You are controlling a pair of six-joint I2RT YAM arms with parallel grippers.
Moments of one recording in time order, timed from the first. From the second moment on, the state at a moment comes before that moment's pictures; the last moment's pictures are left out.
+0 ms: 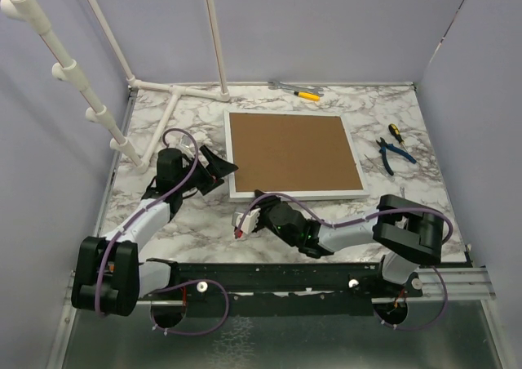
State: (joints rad) left arm -0.15 1.19 0.51 0.19 0.53 -0.92; right arm 1.22 1.68 0.64 0.76 0.41 -0.90
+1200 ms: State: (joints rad) left arm -0.17 1.27 0.51 0.30 0.62 -0.99; right arm 1.22 1.60 0.64 0.75 0.39 -0.83
